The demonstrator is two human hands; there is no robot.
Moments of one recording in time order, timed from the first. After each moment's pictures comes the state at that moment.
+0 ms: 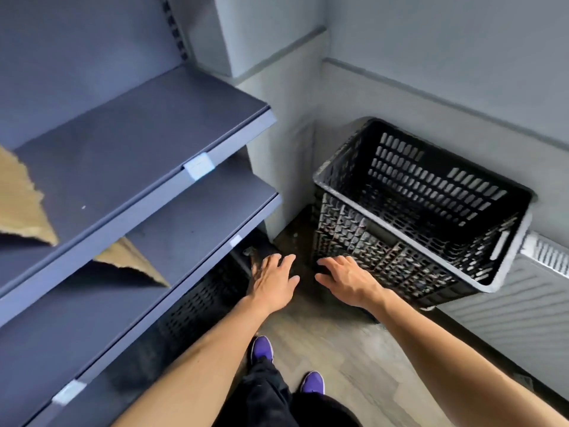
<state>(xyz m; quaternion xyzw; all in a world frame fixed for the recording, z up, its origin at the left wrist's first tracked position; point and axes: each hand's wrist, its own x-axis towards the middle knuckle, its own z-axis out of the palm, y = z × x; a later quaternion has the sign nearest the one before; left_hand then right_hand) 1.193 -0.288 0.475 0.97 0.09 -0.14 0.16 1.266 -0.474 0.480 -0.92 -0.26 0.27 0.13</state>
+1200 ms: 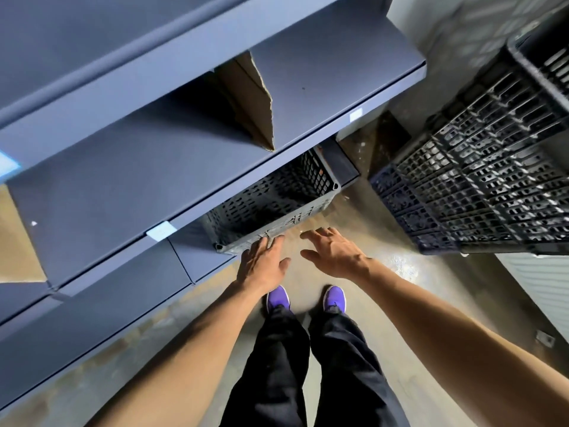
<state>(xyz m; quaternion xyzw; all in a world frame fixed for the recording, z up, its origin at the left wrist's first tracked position) 0.937 -0.143 0.331 0.91 0.26 -0.23 0.25 1.064 -0.275 0.345 -0.84 -0.39 0.38 0.07</state>
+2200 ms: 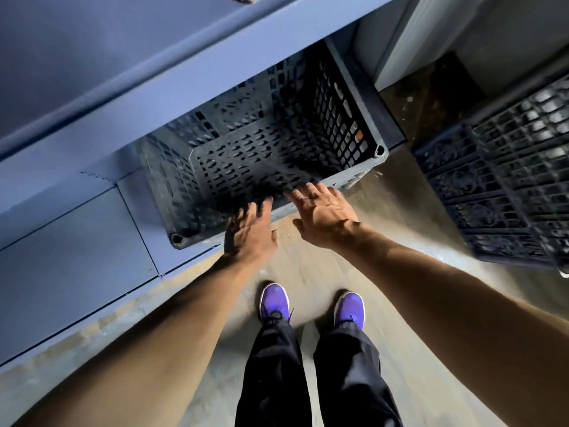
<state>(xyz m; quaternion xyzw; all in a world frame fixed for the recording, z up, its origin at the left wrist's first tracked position) 0.992 -0.105 0.091 0.90 0.34 -0.21 0.15 1.117 -0.201 0.108 -0.83 -0.49 0.27 0.00</state>
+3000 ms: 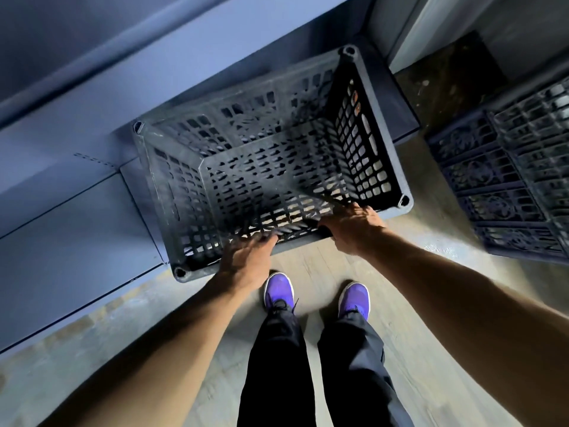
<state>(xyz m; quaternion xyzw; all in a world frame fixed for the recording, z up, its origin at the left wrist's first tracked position) 0.945 -0.124 0.079 0.86 0.32 -0.35 0.20 1.116 -0.239 0.076 -0.78 -0.48 0.37 -0.16</state>
